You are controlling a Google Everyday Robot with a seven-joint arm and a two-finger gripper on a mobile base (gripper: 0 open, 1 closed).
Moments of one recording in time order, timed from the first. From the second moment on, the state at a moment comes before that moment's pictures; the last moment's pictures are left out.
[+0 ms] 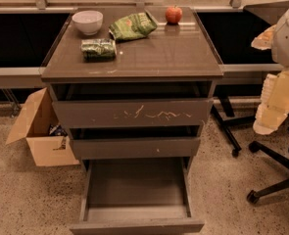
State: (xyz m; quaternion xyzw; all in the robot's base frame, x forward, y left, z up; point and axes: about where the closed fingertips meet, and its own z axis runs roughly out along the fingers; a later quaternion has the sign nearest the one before) arm 0.438 -0.215 0.982 -0.60 0.78 -0.04 0.17
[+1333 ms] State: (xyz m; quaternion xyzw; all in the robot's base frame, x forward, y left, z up) arm 0.557 -0.169 0.994 -0.63 0.71 0.06 0.30
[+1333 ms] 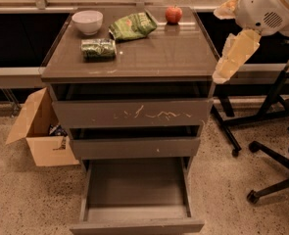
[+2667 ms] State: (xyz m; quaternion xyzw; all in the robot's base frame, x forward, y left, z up) arm 0.696 -0.069 0.976 -0.61 0.67 0.13 0.40
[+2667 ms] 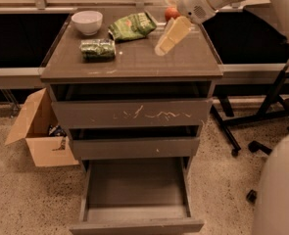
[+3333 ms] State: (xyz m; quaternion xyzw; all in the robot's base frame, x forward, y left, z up) arm 0.731 -0.025 0.965 -0.59 0.66 0.17 0.43
